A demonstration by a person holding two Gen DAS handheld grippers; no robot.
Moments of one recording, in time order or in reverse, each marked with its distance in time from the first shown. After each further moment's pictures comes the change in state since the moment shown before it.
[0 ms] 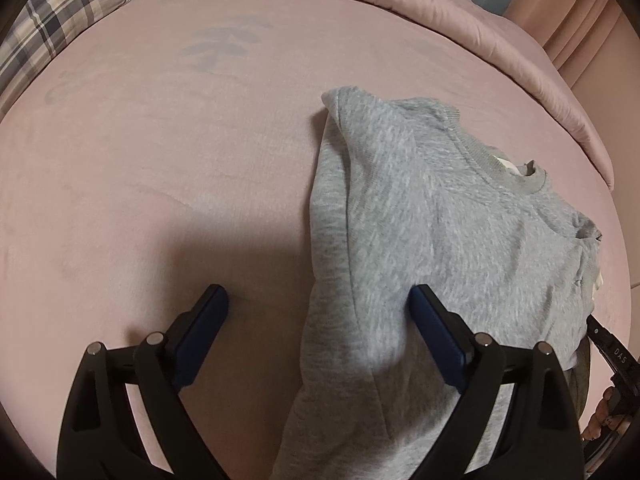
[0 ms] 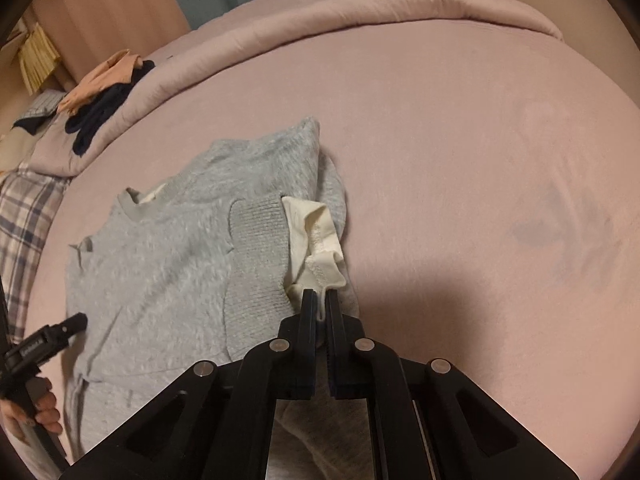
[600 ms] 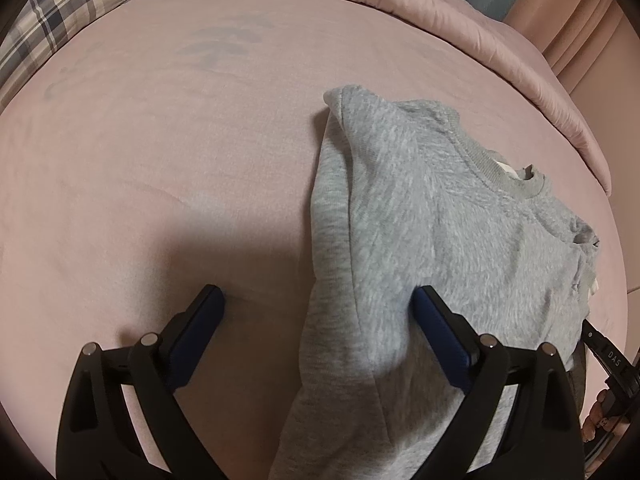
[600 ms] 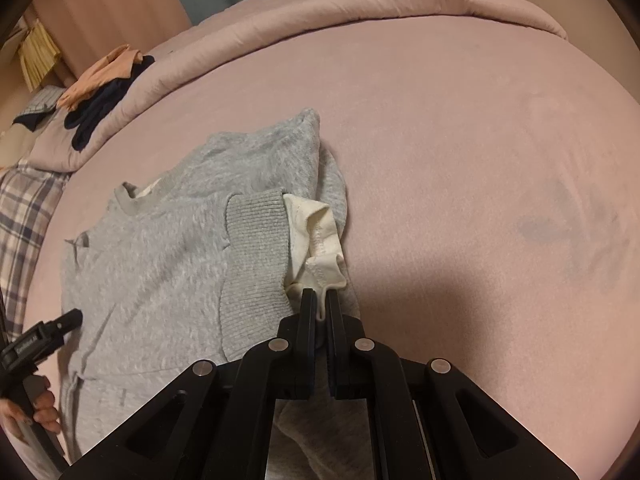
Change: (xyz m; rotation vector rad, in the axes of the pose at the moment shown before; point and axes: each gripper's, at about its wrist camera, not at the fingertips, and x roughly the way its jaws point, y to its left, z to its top) left arm 0.002 0.002 -0.002 -0.013 -0.013 -0.013; right arm 0.003 0.000 0.000 -0.012 0.008 -0.001
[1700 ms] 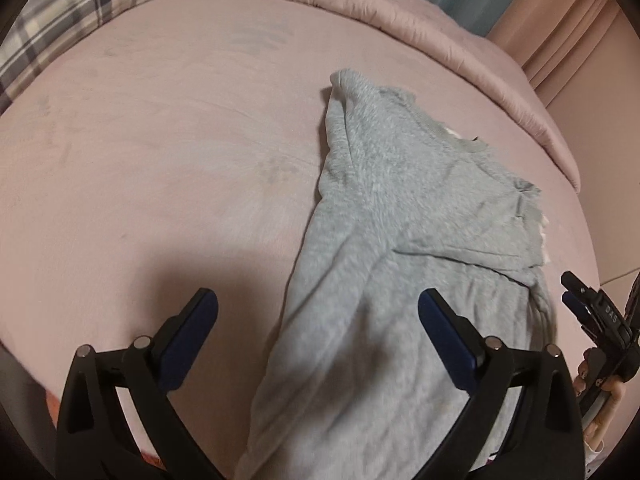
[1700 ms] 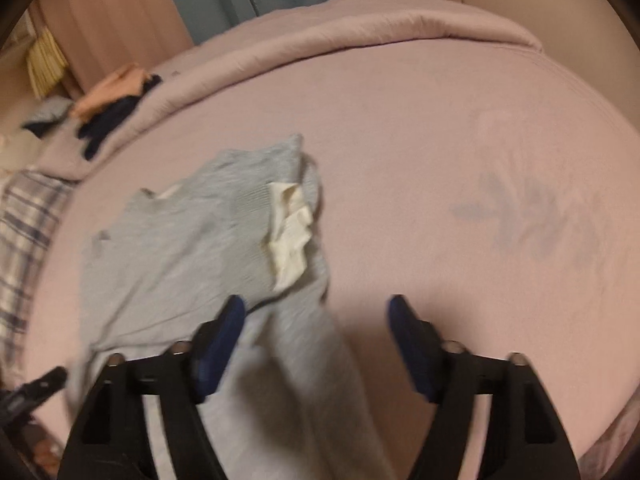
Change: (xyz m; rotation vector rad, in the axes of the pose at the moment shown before) left arm -0.100 0.017 -0.095 -0.048 -0.049 -0.074; right arm -0.068 -0.015 -0.034 0.017 -0.079 0.026
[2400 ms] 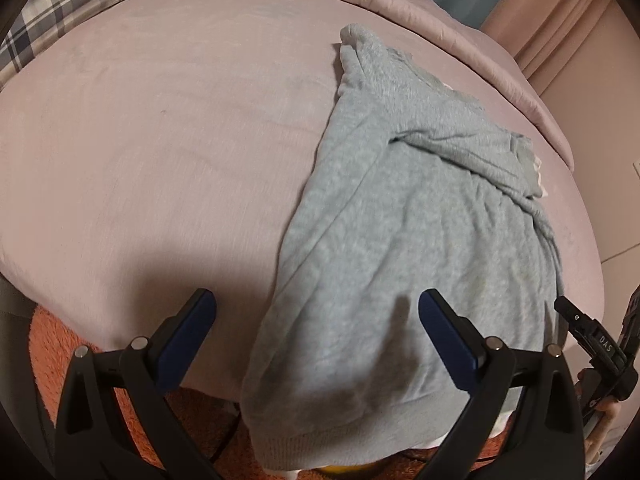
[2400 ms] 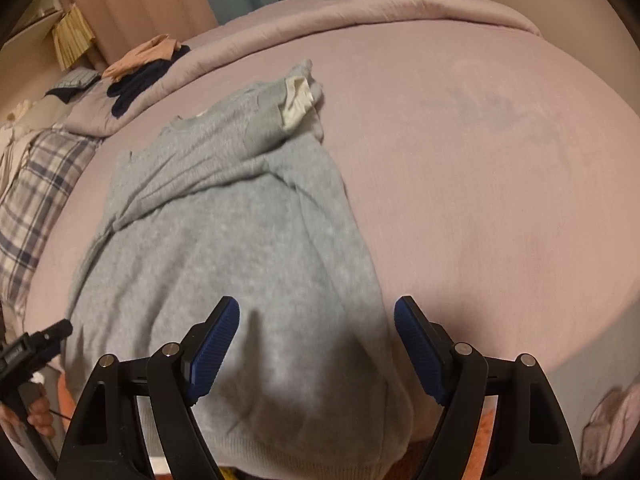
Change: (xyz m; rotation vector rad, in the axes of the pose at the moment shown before) left arm -0.009 0.019 -0.091 0.011 0.005 -0.010; right arm -0.037 -0.010 -0.093 -0.060 0.048 0.011
